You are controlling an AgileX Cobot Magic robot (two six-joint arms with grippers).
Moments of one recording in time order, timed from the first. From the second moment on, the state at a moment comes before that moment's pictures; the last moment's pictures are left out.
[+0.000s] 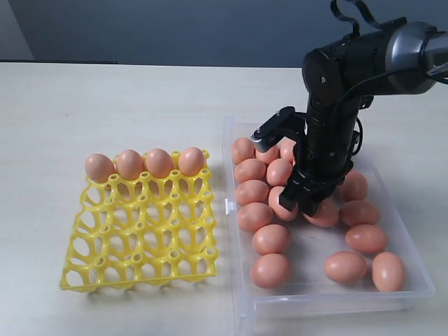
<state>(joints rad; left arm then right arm) 0.02 0.00 0.00 0.40 0.08 0.07 0.49 1.93 -1.22 -0.05 1.02 -0.32</state>
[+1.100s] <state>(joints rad) 0.02 0.00 0.00 0.40 0.08 0.07 0.49 1.75 -1.29 0.37 0.89 -0.37</state>
